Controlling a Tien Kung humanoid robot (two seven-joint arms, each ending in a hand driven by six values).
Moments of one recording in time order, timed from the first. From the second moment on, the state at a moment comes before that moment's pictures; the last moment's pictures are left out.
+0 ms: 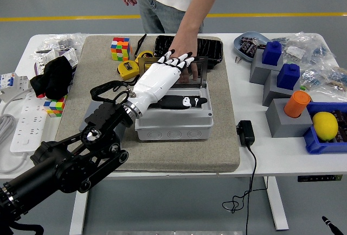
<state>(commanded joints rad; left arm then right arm) -0.59 0.08 -0.69 -1.12 2.11 0.37 0.03 0.20 -0.21 0.40 0.19 -0.52 -0.17 -0.05</state>
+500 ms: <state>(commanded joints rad) -0.61 0.08 -0.70 -1.12 2.12 0.40 0.01 0.20 -0.22 0.39 0.19 -0.52 -0.17 -0.04</state>
